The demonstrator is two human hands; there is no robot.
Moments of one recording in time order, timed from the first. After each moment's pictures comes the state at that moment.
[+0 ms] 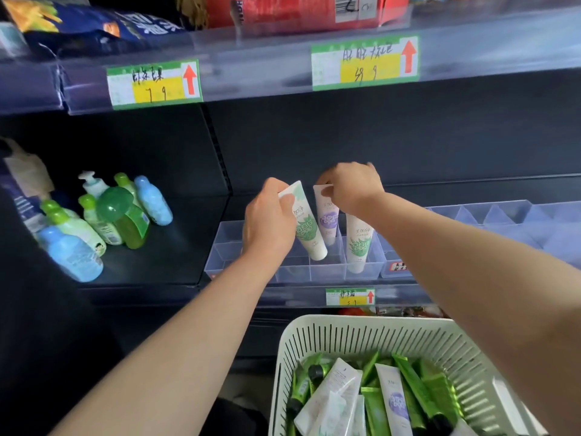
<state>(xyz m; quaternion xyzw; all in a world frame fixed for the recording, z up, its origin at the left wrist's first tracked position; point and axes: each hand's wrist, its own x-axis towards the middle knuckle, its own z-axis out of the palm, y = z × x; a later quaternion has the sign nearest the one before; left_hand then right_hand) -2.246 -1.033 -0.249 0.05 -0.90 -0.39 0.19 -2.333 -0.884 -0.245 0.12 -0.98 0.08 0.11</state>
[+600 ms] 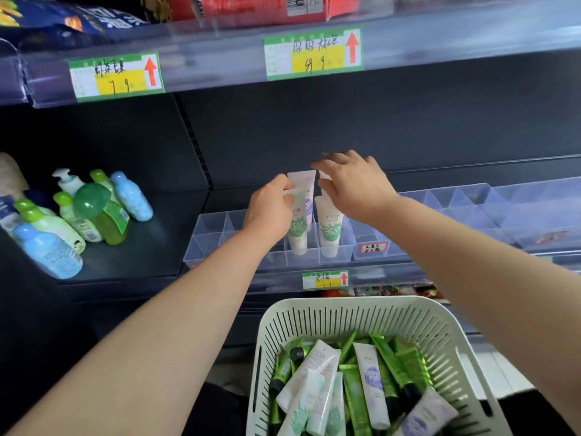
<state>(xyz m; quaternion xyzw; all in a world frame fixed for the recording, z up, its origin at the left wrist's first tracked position) -2.262 -1.004 -0.263 -0.02 -0.93 -0.34 0.11 -2.273 -0.838 -0.241 0.18 -0.97 0.06 0.17</state>
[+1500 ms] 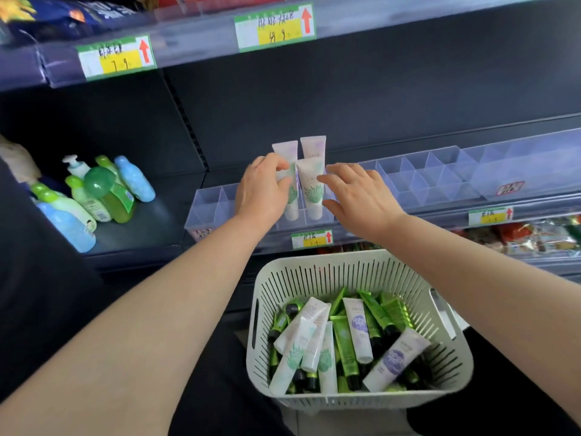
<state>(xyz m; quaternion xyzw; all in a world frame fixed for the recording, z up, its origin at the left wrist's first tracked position) -2.200 -0.992 -0.261 -0.09 -0.94 -0.28 0.20 -2.169 -0.807 -0.279 0.19 -0.97 0.05 0.18</state>
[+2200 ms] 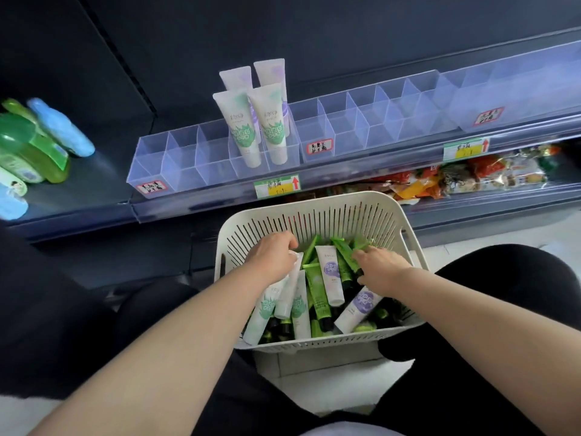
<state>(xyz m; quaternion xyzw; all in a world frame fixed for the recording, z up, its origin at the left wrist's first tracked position) -2.120 -0.962 -0.433 -0.11 -0.97 -0.15 -0.16 -2.069 -0.747 -0.450 0.05 -0.96 0.03 -0.26</state>
